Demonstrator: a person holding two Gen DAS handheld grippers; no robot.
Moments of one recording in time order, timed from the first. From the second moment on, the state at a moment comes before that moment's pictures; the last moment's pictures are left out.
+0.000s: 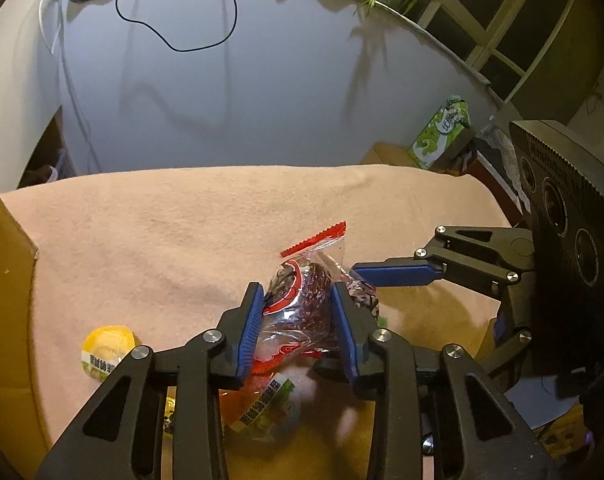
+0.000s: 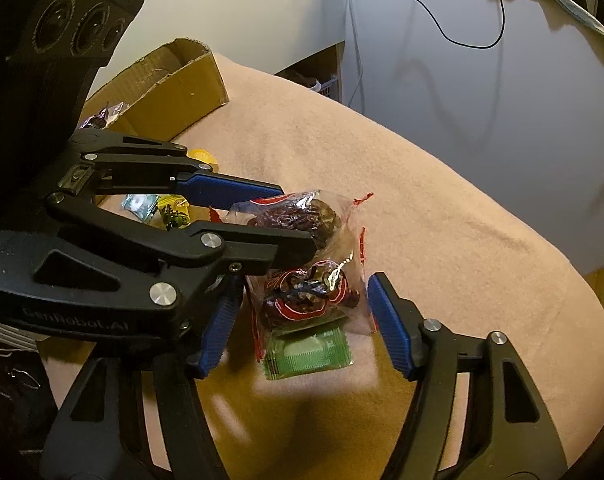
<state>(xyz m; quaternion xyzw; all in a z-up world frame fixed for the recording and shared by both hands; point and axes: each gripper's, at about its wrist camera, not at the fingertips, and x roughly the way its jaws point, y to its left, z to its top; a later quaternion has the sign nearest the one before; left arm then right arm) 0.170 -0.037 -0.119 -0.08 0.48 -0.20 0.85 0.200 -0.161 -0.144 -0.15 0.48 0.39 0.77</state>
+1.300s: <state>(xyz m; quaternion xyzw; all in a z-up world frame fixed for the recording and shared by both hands) 0.069 0.105 -0.038 -0.12 0.38 -0.07 0.91 0.157 -0.085 -0.057 -0.15 0.41 0.42 0.80</state>
